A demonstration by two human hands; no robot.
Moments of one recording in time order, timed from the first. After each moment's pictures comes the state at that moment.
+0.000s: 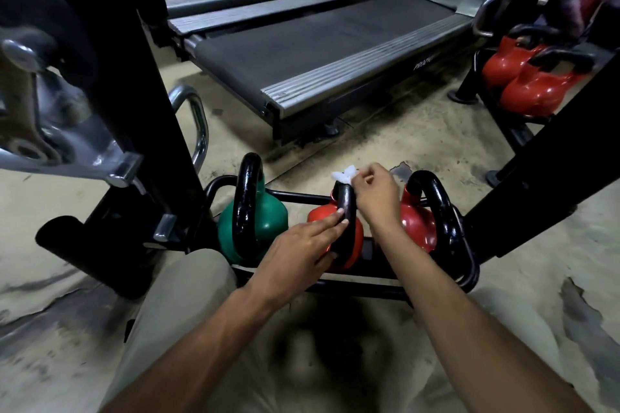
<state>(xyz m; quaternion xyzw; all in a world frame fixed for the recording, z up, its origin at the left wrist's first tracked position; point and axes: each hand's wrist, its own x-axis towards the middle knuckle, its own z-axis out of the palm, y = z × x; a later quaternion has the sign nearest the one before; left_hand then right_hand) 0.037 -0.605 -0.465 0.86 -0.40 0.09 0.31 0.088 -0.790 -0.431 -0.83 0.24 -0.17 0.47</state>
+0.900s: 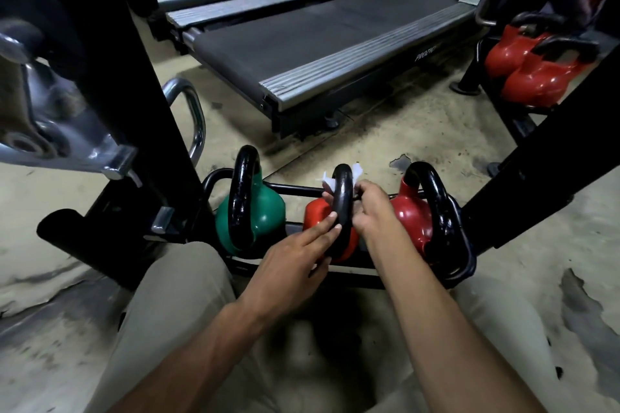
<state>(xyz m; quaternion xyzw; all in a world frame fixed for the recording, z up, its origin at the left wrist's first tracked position) 0.007 -0.596 -0.473 0.87 -0.37 0.06 0.32 0.077 -0.777 -0.432 -0.34 0.35 0.03 0.87</state>
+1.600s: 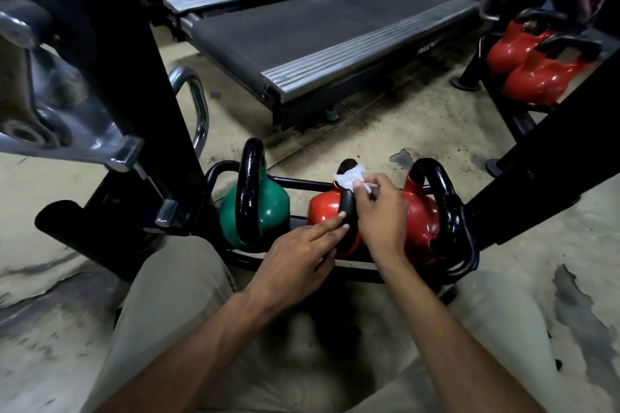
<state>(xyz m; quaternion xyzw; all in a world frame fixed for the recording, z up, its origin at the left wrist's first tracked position) 0.014 -0.594 -0.475 0.85 -0.40 0.09 0.33 0.031 -0.770 -0.441 -0.84 0.20 -0.25 0.43</state>
